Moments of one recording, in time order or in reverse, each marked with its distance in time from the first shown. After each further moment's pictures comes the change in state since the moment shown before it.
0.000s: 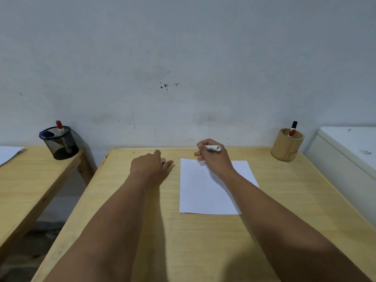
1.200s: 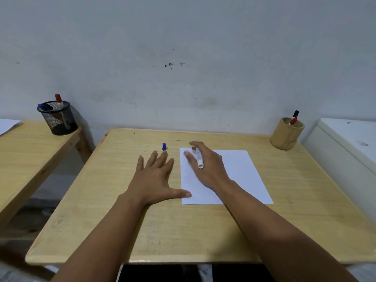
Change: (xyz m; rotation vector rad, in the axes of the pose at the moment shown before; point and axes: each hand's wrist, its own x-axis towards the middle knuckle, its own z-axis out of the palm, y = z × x) left_hand -0.102 -0.001 0.024 -0.212 -0.129 0.289; right_hand -0.055 0.045 0.017 -0.615 -0.034 -0.336
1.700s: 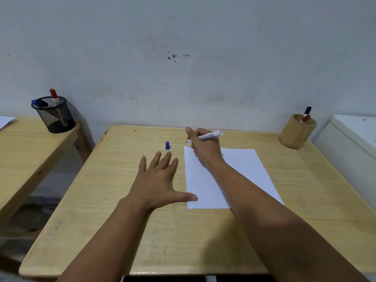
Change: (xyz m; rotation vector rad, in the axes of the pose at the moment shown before) left_hand 0.002 -0.001 -0.001 0.003 -0.029 -0.002; right_hand 0.062 -0.021 0.022 0.616 0.071 0.439
